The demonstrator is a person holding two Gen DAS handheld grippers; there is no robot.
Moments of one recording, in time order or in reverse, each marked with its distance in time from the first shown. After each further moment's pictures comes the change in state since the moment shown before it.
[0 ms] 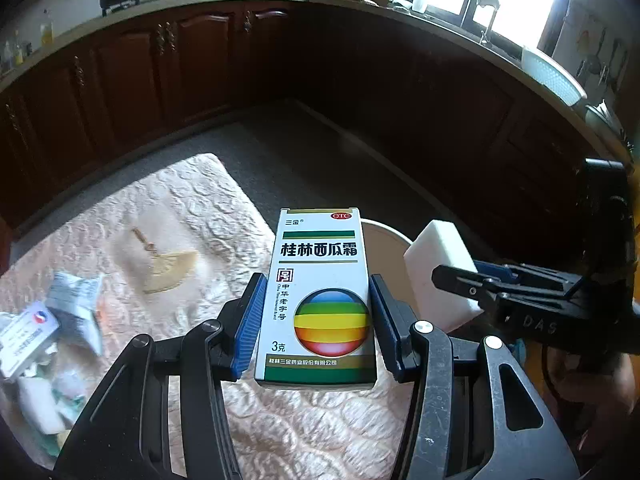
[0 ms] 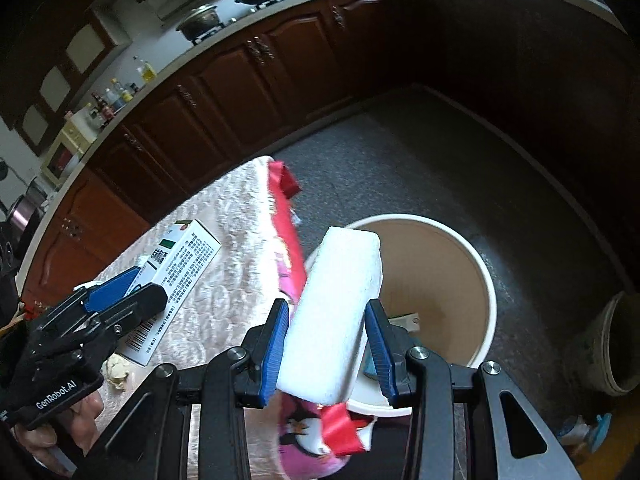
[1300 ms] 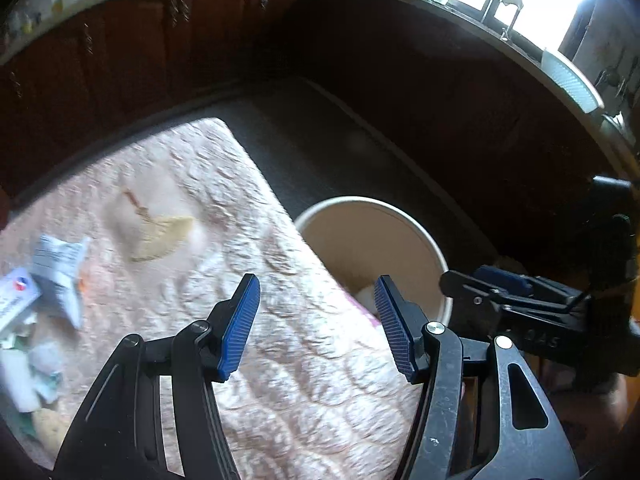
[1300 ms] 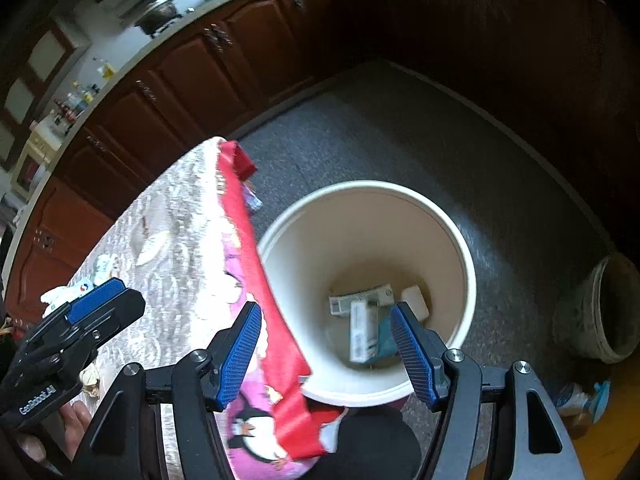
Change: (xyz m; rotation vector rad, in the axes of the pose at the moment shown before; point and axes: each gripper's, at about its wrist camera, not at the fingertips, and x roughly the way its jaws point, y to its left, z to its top) left arm 0.009 0.014 -0.020 -0.067 0.045 0.033; right arm 0.023 -0.014 -0.007 0.057 0.051 -0.086
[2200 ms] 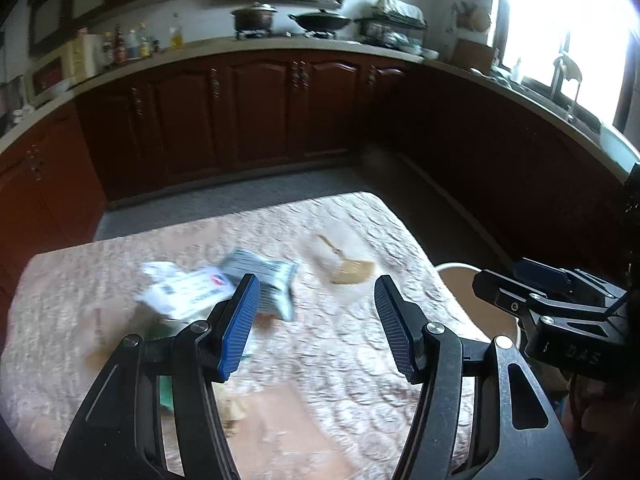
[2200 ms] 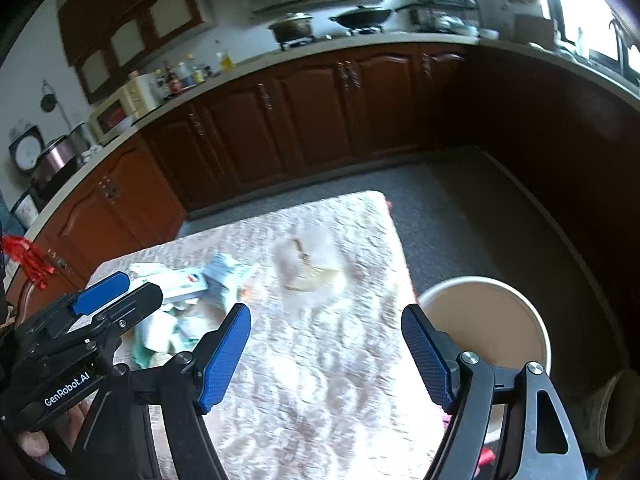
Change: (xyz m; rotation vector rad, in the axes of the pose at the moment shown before) left arm -0.140 0.097 -0.038 -0.150 -0.268 0.293; right arm -0.051 0.179 -0.015 -0.330 -0.193 0.142
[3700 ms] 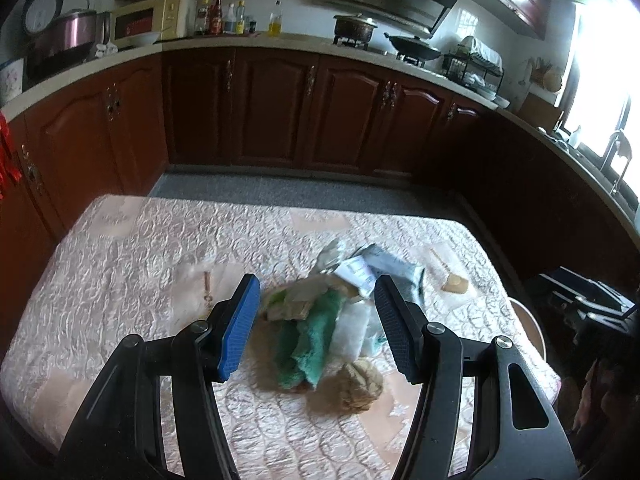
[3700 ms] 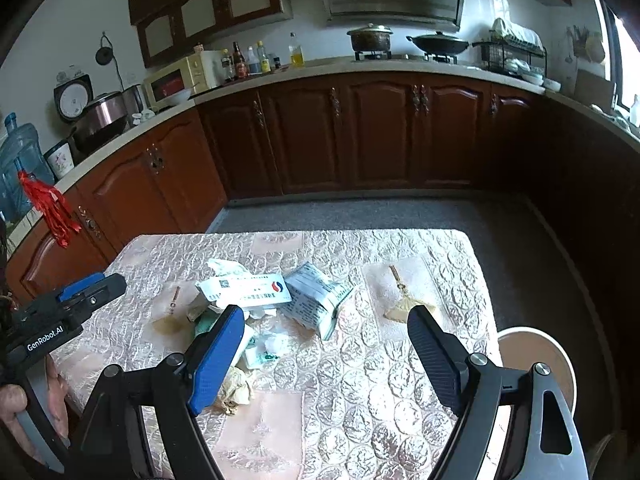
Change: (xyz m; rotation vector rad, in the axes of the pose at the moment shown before) left arm -0.051 0.161 -0.036 -0.239 -0.023 0.110; right arm 0.022 0.113 0.009 -0.187 -0.025 0.067
